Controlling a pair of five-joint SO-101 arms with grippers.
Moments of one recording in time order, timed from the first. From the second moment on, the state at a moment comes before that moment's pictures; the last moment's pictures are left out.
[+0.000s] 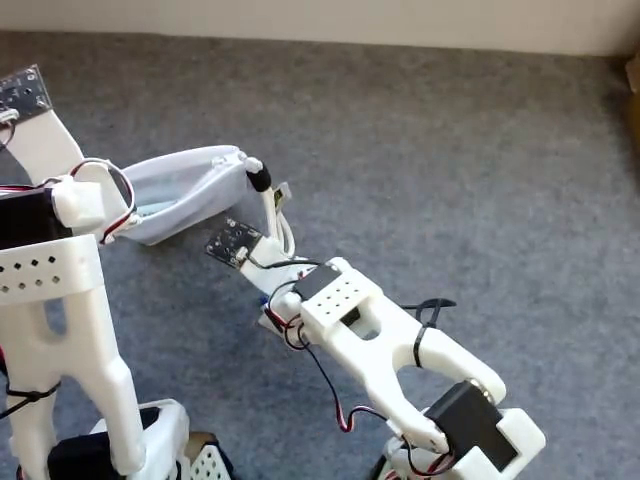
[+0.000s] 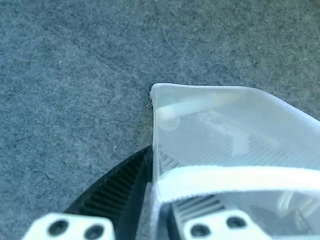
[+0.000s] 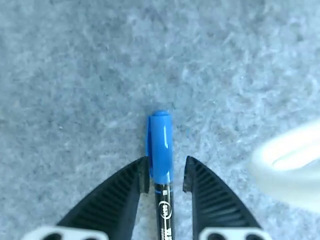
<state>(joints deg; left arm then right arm) -19.8 -26.4 4.7 91.1 21.8 -43.3 -8.5 41.2 43.6 22.3</state>
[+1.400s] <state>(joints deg) -19.8 -26.4 4.7 91.1 21.8 -43.0 -49.6 57.9 52.1 22.3</state>
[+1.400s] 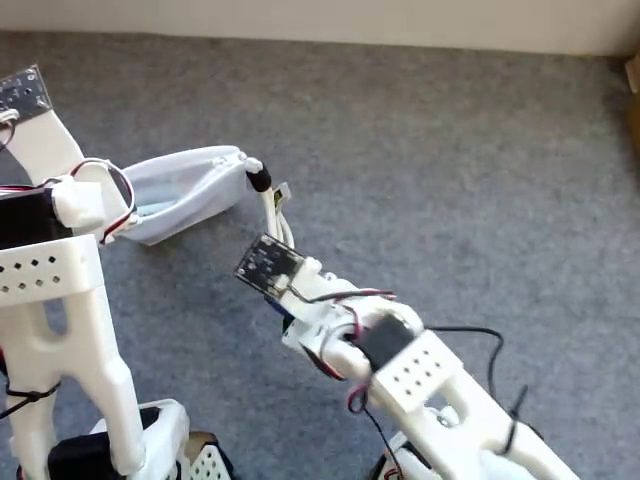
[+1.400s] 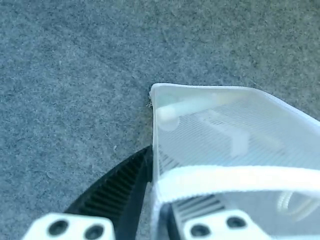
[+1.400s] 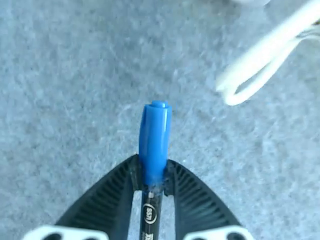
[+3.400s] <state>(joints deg) -19.8 -27.3 6.7 89.5 21.8 -45.0 -104.2 95.3 -19.3 14.6</state>
